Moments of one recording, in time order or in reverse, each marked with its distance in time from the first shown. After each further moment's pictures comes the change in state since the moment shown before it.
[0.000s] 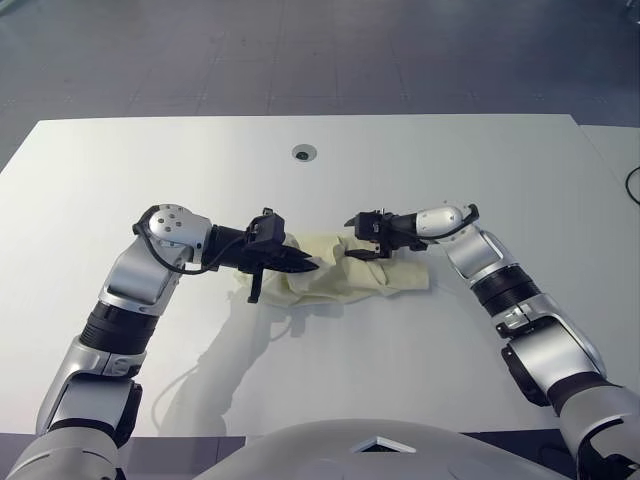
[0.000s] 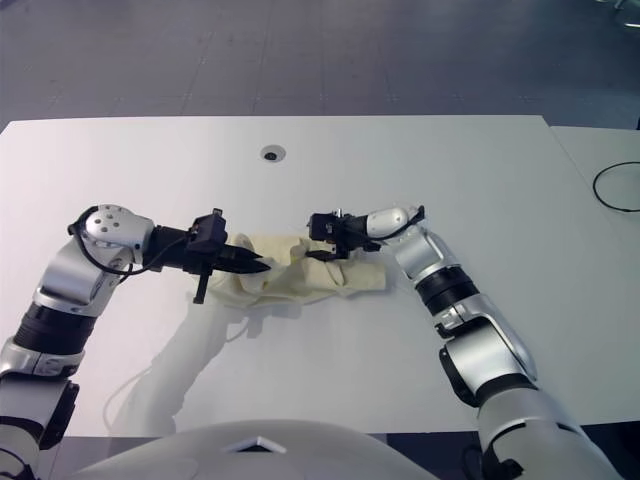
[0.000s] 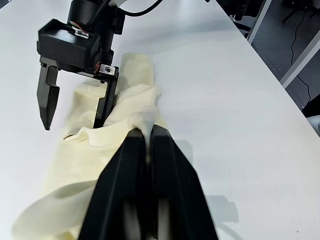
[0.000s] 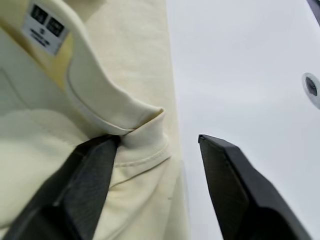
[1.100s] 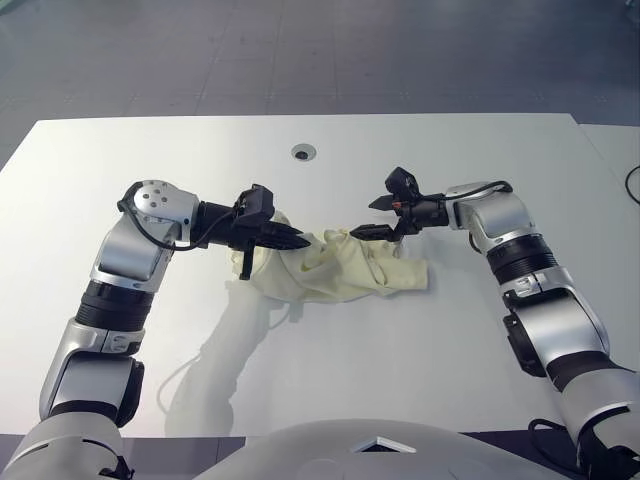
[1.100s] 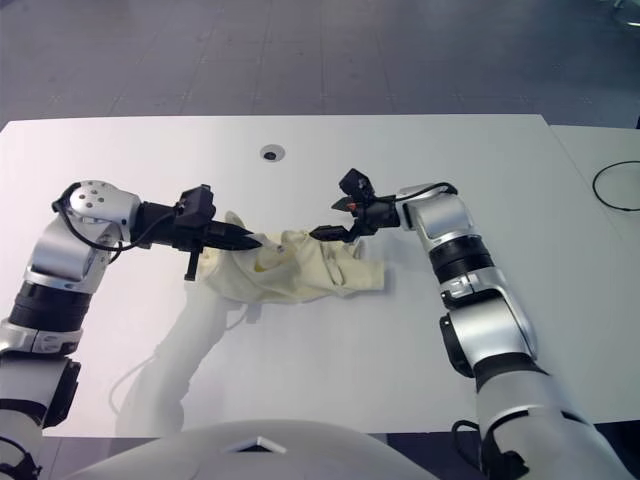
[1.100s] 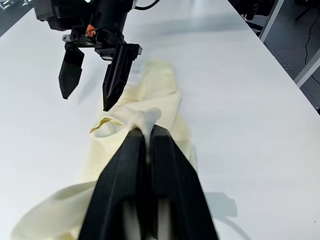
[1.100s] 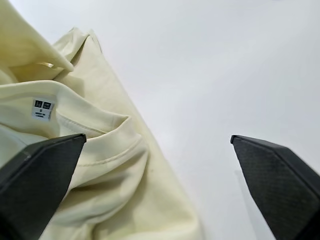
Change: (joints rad) left arm -0.098 -0.006 0.046 0.106 0.017 -0.014 -0.055; right arm -0.161 0.009 -0.172 0.176 0.322 0.504 0.061
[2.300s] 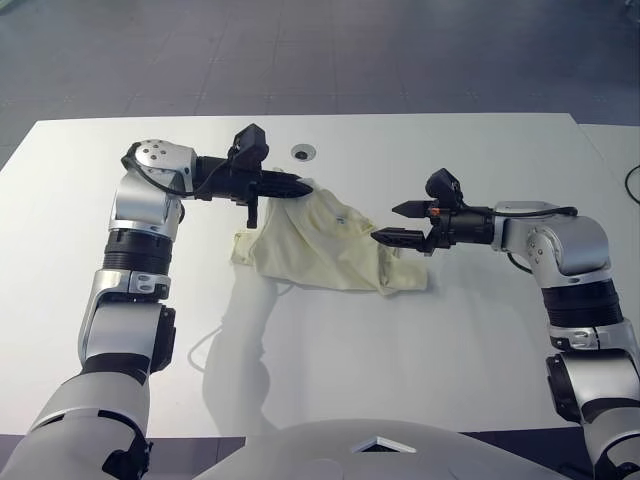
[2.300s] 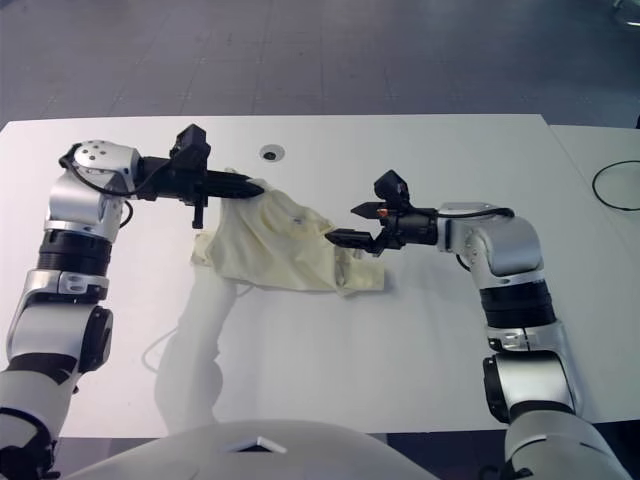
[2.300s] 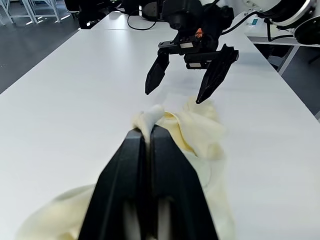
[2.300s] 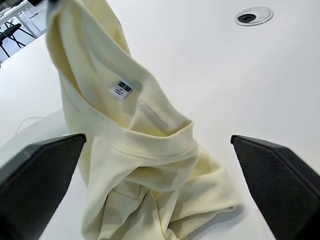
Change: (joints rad) left arm -0.256 -0.141 0.119 0.389 0.077 -0.021 -0.065; right arm 0.289 -0.166 -0.209 -0.605 0.295 0.416 -0.106
